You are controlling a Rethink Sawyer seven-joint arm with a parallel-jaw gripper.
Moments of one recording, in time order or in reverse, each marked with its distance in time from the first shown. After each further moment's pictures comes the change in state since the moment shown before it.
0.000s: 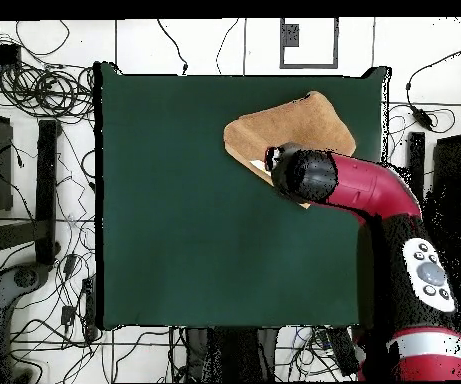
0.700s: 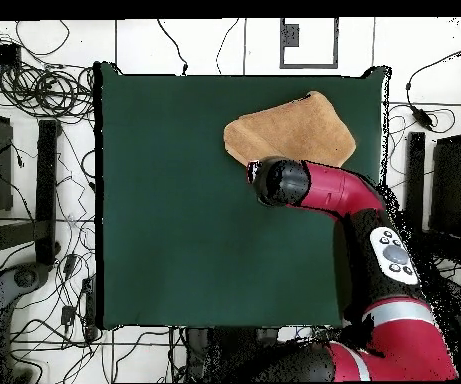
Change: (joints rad) arm 0.030 0.116 -0.002 -0.001 -0.003 -0.008 0.000
